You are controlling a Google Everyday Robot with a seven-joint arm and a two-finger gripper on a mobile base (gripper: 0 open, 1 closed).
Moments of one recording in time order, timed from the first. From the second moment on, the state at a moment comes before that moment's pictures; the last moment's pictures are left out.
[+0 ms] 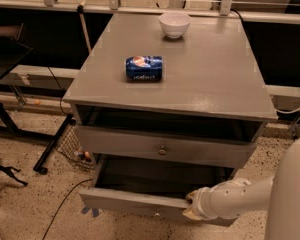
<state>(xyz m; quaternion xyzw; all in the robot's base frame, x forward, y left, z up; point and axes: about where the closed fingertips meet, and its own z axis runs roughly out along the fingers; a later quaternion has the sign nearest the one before) 0.448 -0.159 0.410 -0.54 0.82 0.05 0.19</state>
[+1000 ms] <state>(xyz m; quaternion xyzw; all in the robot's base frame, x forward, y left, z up) 0.448 -0.159 0.410 -0.54 0.82 0.05 0.19</state>
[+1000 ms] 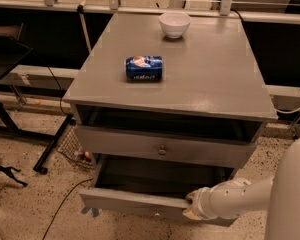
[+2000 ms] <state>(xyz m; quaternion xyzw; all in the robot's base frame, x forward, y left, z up) 0.448 -0.159 0.410 -0.54 0.82 0.05 0.19</state>
